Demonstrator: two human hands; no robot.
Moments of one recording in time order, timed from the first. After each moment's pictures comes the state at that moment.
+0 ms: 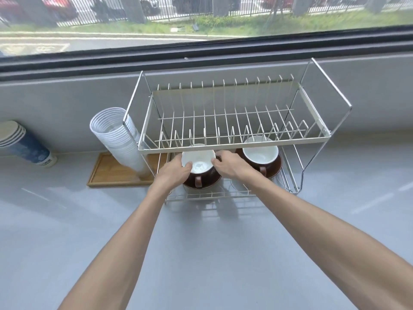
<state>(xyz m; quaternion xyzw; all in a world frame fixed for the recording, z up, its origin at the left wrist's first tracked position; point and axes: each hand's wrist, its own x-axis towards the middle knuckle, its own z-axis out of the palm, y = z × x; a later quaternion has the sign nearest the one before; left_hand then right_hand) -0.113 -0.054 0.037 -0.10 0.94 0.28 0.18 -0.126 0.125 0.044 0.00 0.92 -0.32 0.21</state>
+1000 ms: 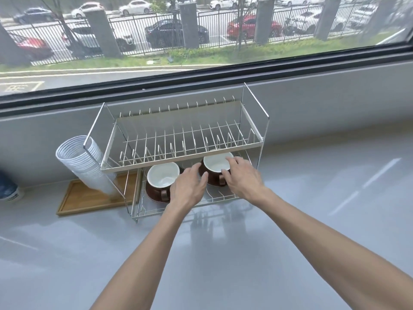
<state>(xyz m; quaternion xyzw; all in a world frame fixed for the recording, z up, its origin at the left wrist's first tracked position) -0.070 0.080 0.052 0.04 0.97 0.23 0.05 -0.067 0.246 0.048 0.03 0.98 -0.17 0.00</state>
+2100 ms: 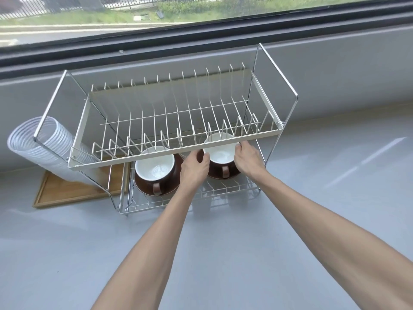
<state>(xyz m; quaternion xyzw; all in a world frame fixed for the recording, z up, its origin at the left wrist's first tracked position) -0.128 0.100 0.002 -0.12 0.86 0.48 0.14 -0.131 0.255 -0.005 0.19 0.91 -0.36 0.04</state>
